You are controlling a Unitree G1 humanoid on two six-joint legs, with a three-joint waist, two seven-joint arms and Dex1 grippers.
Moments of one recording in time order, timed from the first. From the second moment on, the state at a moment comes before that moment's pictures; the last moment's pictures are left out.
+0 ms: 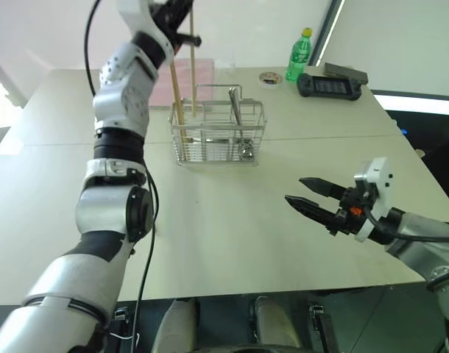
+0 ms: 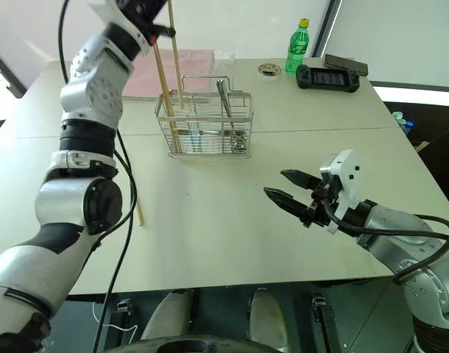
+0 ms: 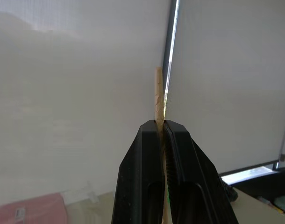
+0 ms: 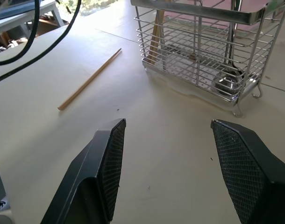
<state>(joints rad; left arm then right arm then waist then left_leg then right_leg) -1.27 0.25 0.24 0.75 -0.34 0.10 -0.50 0.00 -0.73 -0.33 -0.69 0.89 0.80 0.56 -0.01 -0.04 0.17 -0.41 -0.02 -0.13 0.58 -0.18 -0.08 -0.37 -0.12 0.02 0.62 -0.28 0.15</state>
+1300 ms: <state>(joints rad) -0.83 0.30 0.47 0.05 -0.28 1.61 0.13 -0.08 -0.76 -0.26 -0.60 0.85 0.78 0.65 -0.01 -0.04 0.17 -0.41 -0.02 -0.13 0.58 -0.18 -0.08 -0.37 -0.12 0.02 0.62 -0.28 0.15</state>
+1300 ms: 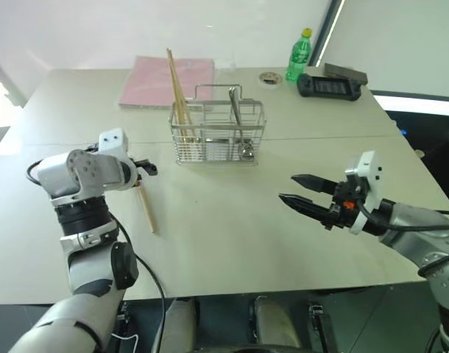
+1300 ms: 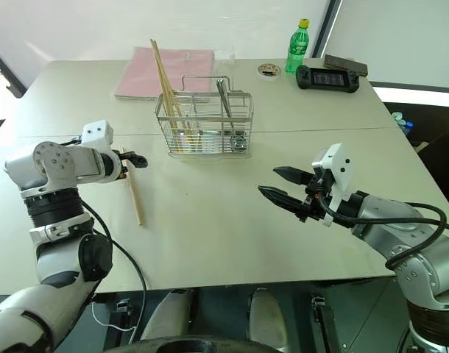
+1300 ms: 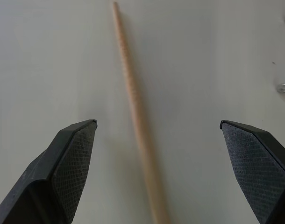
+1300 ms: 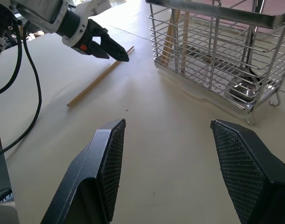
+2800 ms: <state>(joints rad) -1.41 0.33 0.49 0.53 -0.34 0.30 -0.24 -0.07 -0.76 -0.27 -0.62 0.88 0.78 0.64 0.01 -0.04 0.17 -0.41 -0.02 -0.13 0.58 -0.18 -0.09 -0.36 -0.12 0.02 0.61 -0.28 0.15</state>
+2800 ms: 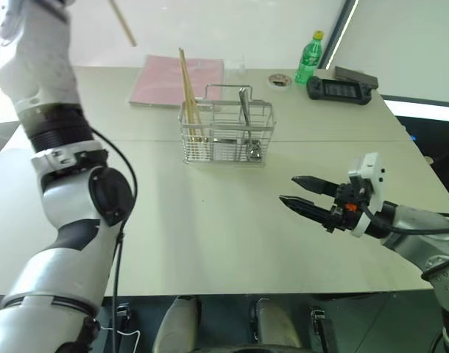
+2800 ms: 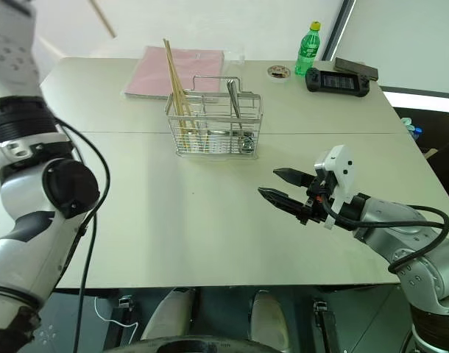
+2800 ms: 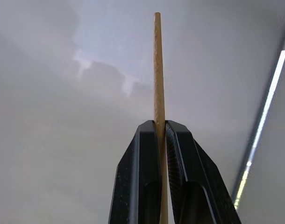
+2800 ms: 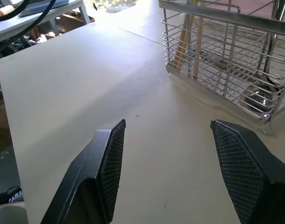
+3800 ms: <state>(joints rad) -1.00 0.49 0.22 0.15 -0.51 0.68 -0.53 -0.09 -0.76 -0.30 -0.61 0.91 0.77 0.57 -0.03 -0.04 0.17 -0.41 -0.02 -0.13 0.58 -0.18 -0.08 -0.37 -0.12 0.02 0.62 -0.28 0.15</state>
